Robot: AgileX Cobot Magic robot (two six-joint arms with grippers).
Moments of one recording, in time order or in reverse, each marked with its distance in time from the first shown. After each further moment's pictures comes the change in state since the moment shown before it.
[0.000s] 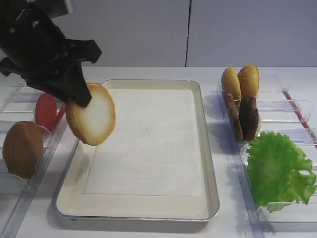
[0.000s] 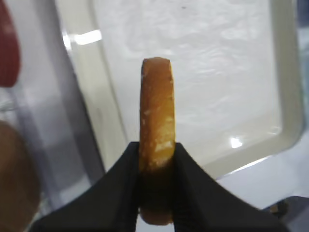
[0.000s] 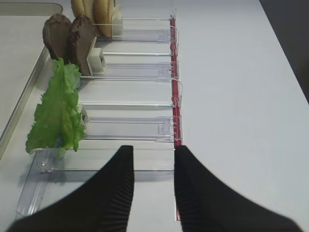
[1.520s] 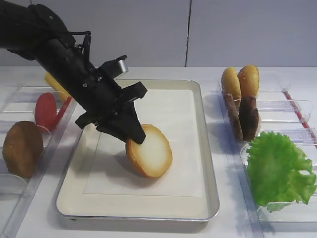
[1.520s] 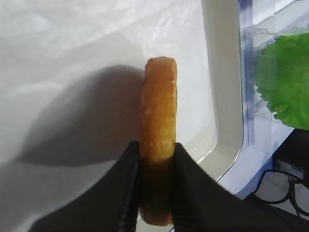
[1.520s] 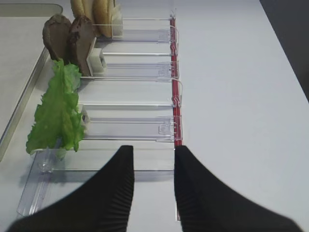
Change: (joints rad) left arm -0.002 0.392 -0.002 -0.455 -0.033 0.324; right arm 0.000 0.000 0.000 0.000 0.000 0.007
